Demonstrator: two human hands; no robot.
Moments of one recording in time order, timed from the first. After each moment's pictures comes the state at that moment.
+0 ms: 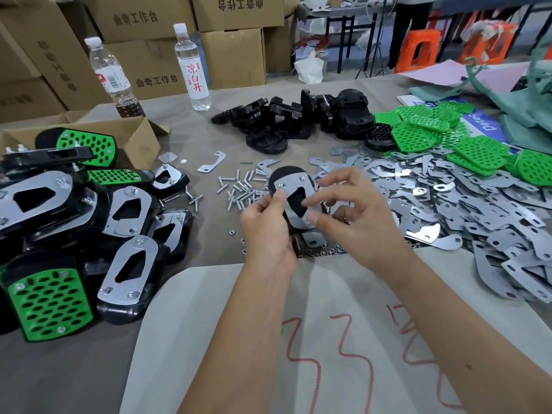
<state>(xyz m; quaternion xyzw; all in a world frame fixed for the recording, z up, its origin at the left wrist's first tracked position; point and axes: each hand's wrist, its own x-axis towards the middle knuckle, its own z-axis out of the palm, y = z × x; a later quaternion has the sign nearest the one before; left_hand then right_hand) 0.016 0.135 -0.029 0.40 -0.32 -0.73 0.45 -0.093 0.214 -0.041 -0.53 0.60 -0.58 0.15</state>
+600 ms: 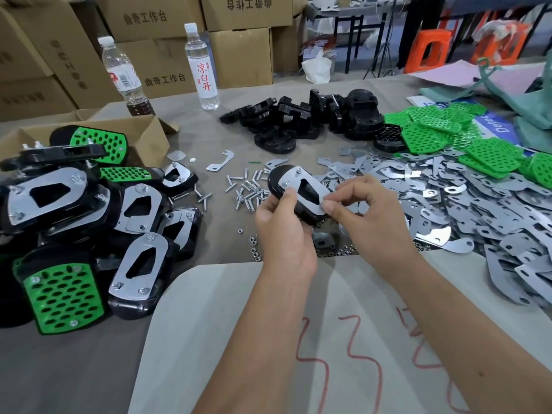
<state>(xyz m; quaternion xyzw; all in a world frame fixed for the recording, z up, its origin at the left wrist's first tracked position) 0.008 0.144 -0.026 0.35 -0.22 -0.76 0.50 -0.095 0.207 -0.047 -0.44 0.66 -0.59 0.13</state>
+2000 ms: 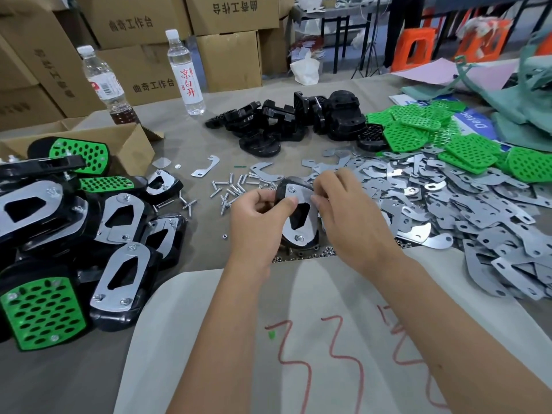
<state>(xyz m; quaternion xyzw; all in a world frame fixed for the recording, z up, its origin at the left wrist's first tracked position) 0.030 0.132 -0.024 0.41 -0.57 -0.58 0.41 -0.099 0.208 -0.042 -0.57 0.73 -0.37 -0.06</state>
